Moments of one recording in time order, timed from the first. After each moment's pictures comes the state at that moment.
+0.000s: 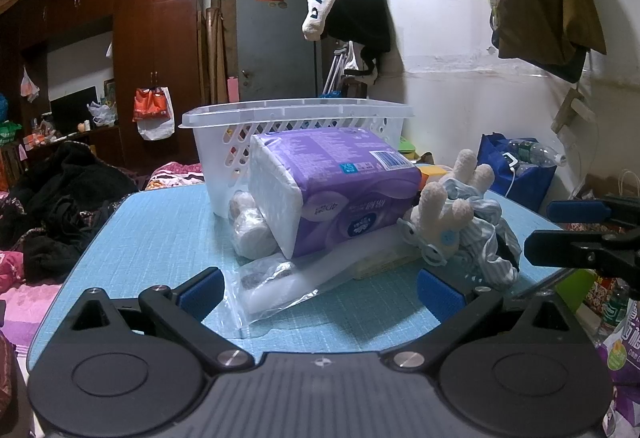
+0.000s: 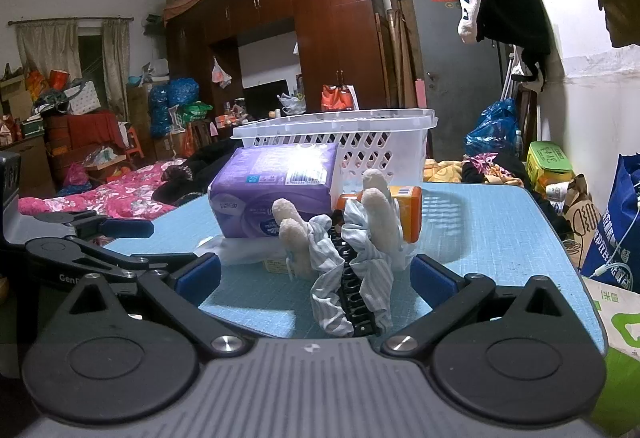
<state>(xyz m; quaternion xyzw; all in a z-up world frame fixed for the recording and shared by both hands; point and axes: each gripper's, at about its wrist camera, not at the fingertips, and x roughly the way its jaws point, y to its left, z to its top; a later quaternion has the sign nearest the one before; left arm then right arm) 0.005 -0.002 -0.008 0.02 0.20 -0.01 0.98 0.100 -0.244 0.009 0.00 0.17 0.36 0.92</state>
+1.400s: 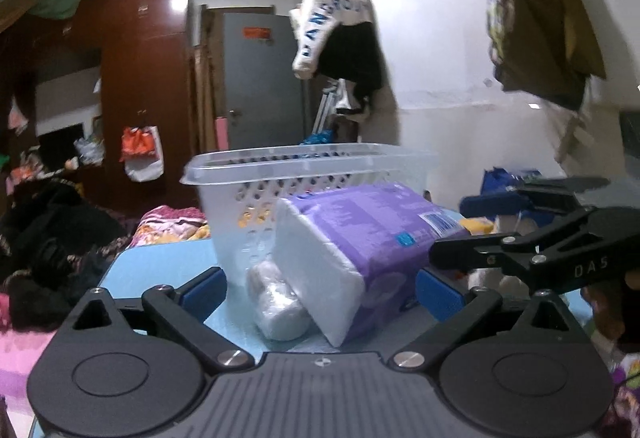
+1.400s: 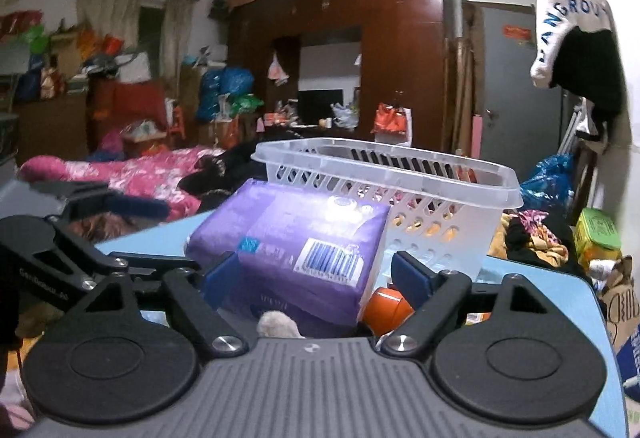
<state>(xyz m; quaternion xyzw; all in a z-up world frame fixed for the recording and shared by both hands) 0.056 0.035 0.003 0.04 0.14 -0.04 0.99 0.158 -0.187 0.015 -0.08 0.11 0.44 0.89</state>
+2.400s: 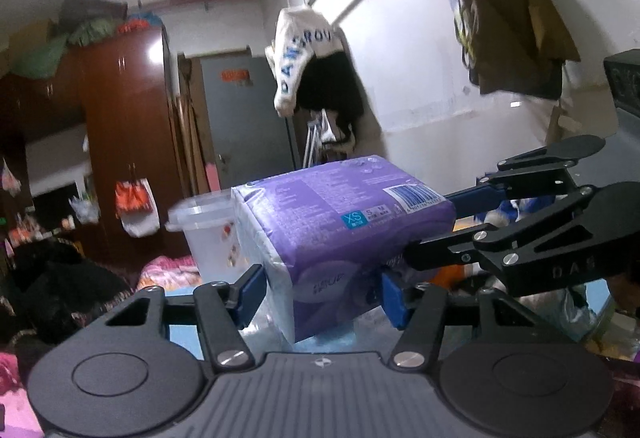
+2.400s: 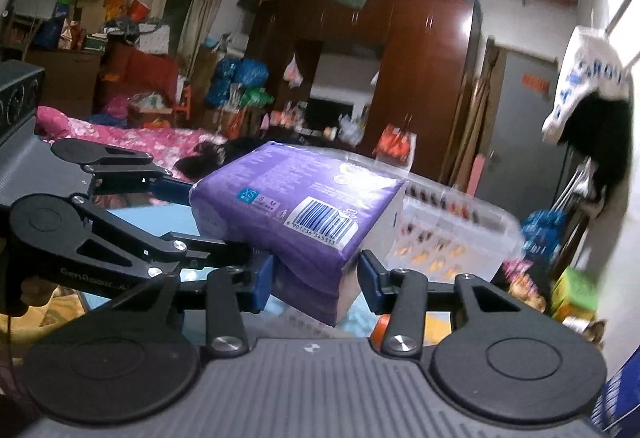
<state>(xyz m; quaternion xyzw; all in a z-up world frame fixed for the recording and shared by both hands) 0.047 0.022 0.002 0.10 0.07 -0.04 0.99 0.127 -0.184 0.027 -0.16 0.05 0.43 0.89</state>
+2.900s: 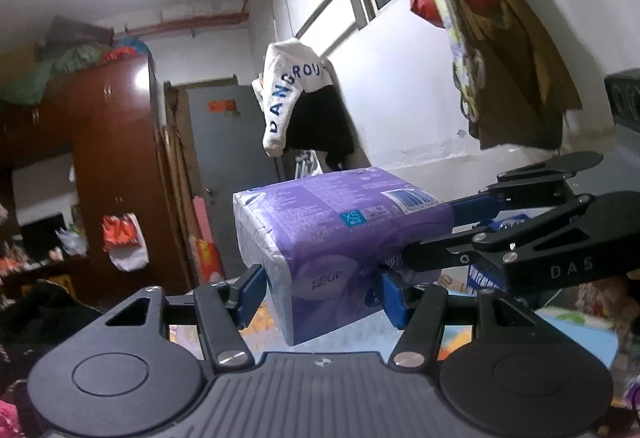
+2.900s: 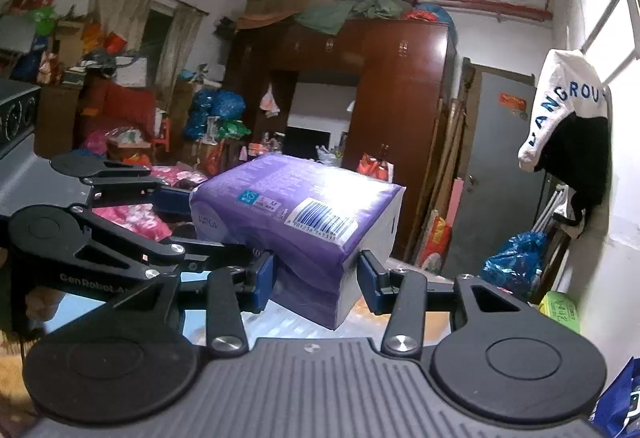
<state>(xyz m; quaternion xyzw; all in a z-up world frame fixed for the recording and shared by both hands) 0.100 0.025 0.102 0.10 0.05 -0.08 0.99 0.180 -0.181 0.111 -0.13 0.03 0.41 0.90</state>
